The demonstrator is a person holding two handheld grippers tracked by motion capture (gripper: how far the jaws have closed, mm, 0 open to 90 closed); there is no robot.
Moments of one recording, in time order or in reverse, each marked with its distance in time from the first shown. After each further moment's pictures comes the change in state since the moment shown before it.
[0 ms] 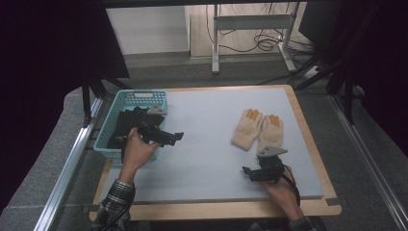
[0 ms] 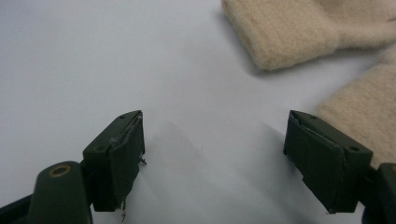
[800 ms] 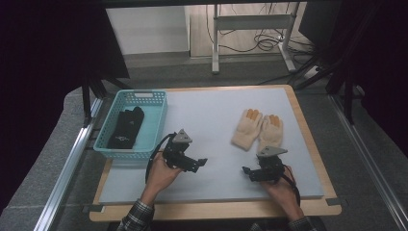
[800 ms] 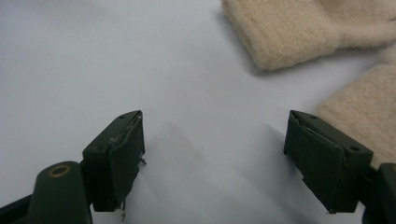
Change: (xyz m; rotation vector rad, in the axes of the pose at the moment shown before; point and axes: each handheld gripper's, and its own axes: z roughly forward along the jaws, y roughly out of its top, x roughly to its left) left arm -0.064 -0.045 0.054 -0.014 -0.153 0.039; right arm 0.000 0.000 0.000 -0.002 0.002 0.002
